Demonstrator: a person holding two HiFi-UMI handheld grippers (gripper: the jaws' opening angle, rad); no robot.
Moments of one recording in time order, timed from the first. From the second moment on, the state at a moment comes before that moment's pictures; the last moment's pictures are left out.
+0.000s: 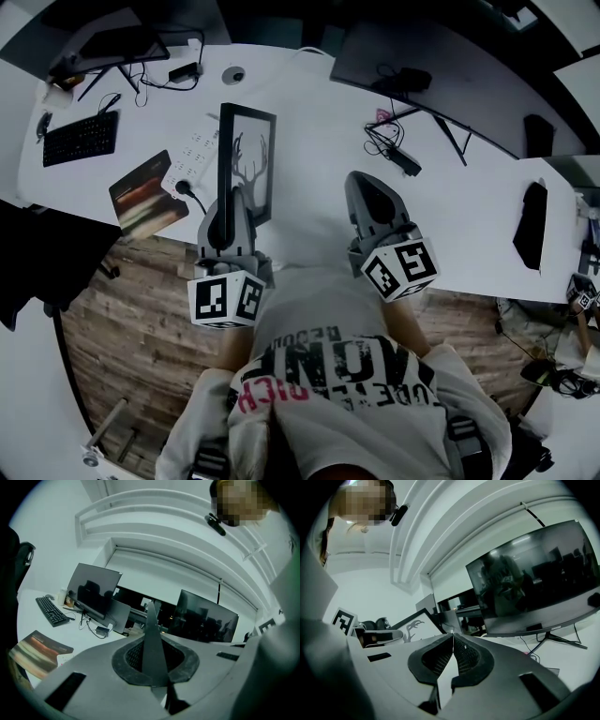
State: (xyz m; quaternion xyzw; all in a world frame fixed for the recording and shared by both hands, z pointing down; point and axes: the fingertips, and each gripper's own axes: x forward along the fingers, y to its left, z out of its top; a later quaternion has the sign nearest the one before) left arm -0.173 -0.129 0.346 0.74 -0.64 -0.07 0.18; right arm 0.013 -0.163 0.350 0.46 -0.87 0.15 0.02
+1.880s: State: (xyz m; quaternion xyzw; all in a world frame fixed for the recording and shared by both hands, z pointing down) left arm -0.092 -0.190 0.486 0.71 -0.62 0.01 0.33; right arm 0.065 -0.181 0.406 0.49 -0.84 0.23 0.06
